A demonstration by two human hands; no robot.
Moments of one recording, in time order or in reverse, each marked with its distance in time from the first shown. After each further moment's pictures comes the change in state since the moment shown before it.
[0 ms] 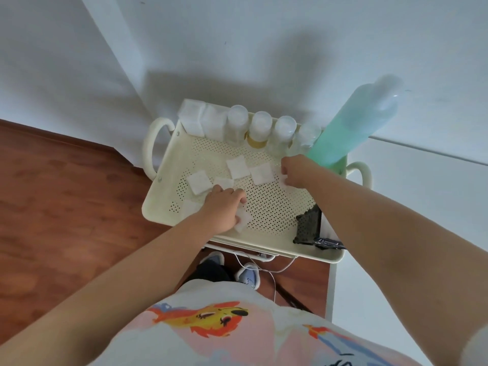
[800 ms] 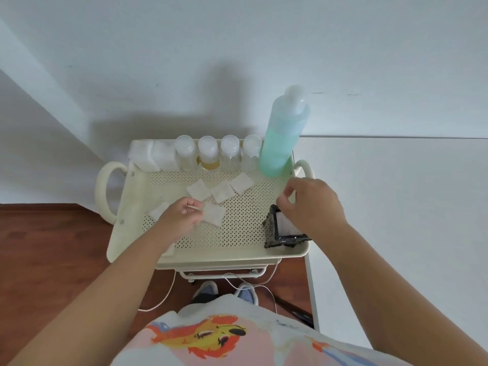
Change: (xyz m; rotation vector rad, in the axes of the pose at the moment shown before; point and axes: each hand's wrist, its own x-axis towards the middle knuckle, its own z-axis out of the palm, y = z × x) left_hand -0.003 -0.003 -0.049 -0.944 -0.032 -0.296; right_hand -0.183 0.011 -0.009 0.481 0.664 0.337
